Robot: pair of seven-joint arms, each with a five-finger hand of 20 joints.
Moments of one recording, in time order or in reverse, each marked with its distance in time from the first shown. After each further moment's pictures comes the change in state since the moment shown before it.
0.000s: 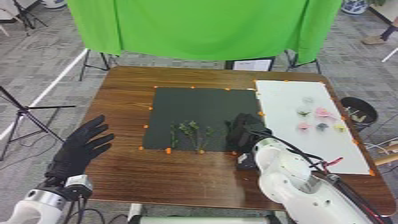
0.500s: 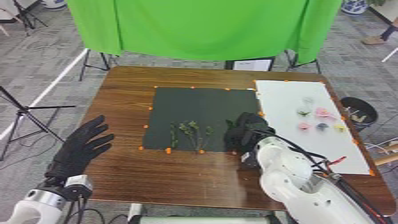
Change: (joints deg) left arm 0.0 -0.1 -0.1 0.0 0.0 0.0 -0.2; right arm -0.1 0.0 1.0 -0.5 -1.8 -1.3 2.0
